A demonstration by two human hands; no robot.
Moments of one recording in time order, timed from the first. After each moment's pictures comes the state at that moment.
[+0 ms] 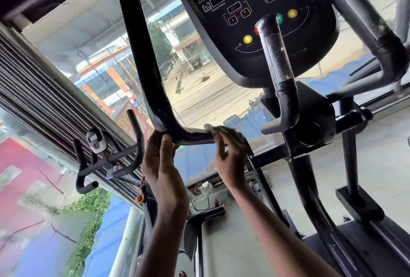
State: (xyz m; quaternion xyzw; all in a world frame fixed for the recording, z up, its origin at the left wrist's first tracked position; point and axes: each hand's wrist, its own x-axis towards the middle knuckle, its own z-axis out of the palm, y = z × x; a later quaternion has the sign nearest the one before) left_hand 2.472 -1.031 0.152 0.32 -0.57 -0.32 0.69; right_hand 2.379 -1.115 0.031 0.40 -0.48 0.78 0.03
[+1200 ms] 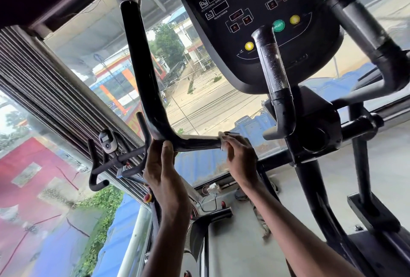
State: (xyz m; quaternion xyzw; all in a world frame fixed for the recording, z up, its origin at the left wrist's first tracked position) left_hand 2.457 -1.027 0.150 0.35 -0.55 -0.27 0.71; right_hand 2.344 -1.137 -0.006 0.49 -0.54 0.69 0.00
